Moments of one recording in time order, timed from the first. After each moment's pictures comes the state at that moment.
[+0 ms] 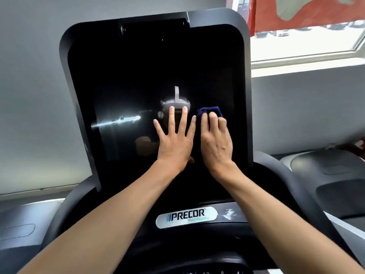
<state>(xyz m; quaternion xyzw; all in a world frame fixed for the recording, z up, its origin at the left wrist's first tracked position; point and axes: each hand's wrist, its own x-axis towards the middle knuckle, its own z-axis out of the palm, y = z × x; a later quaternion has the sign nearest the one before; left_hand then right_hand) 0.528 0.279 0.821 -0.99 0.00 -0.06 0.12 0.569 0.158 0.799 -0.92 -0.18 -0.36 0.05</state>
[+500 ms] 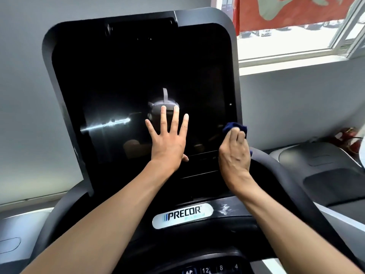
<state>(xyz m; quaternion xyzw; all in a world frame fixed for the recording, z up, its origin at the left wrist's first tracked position) 0.528 0.281 0.821 -0.99 0.00 -0.06 0.12 0.556 0.095 0.764 -0.96 -0.05 -0.26 -0.05</state>
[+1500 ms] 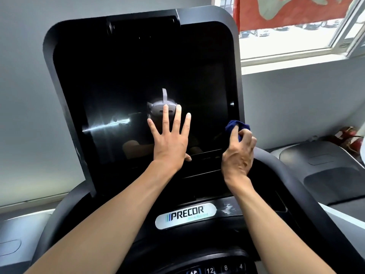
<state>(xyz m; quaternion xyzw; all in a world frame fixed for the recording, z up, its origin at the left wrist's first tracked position) 0.529 0.281 0.818 -0.99 -0.01 -0.06 0.12 0.559 0.101 0.739 -0.91 0.07 -0.35 0.20</state>
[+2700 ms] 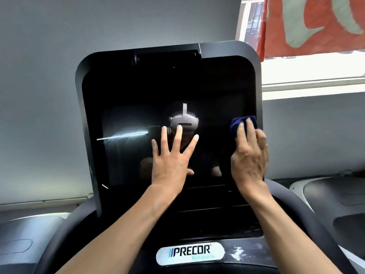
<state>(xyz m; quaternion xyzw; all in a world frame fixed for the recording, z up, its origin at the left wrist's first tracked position) 0.532 0.304 0.841 -0.99 -0.04 -0.10 0.09 0.617 0.117 0.812 -0.91 -0.08 -0.36 0.18</state>
